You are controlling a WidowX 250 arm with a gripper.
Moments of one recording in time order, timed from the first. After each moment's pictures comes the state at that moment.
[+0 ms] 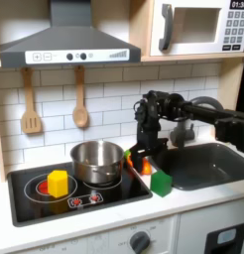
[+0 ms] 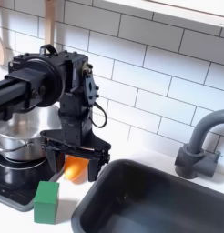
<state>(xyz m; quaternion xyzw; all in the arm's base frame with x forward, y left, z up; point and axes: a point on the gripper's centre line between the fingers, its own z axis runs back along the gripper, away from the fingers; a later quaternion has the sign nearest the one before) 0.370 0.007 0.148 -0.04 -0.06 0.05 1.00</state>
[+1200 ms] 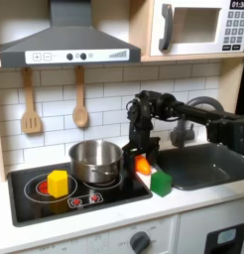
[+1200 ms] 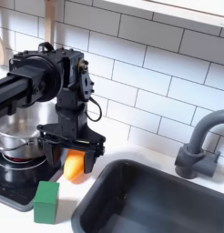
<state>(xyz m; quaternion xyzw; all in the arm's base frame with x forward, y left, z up) 0.384 0.017 0.146 -0.03 -0.07 0.07 0.99</state>
